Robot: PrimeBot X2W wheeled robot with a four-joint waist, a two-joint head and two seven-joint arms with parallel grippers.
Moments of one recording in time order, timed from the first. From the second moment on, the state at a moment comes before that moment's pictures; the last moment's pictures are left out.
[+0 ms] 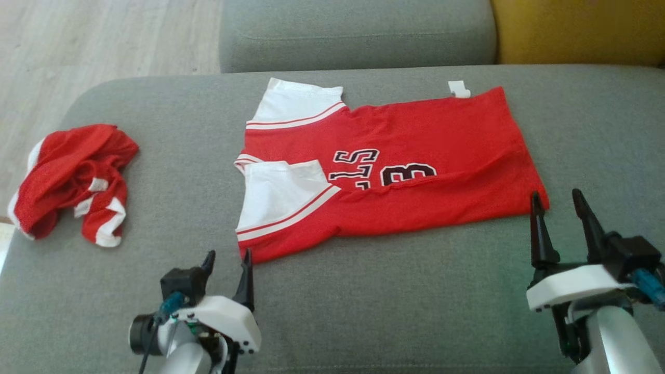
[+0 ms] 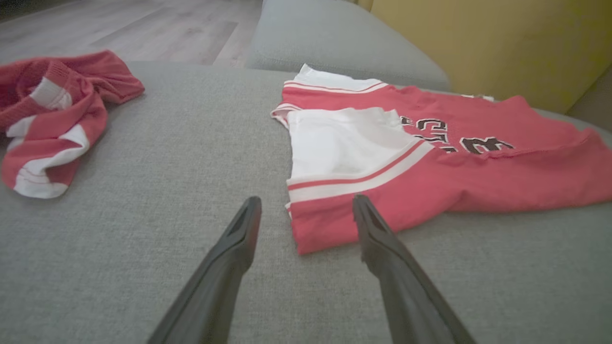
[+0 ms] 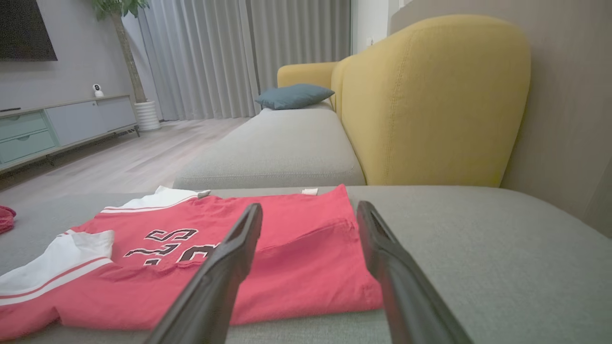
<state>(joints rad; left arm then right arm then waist) -0.15 0.09 -0.42 0.51 -0.40 0.16 -0.26 -0.13 -0.10 -0.04 0.36 0.11 0.13 -0.24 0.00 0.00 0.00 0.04</state>
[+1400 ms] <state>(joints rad) -0.52 0.09 -0.50 0.72 -0.26 0.12 -0.25 -0.49 -0.06 -0.32 0.70 0.11 0.13 0.19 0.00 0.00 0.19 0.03</state>
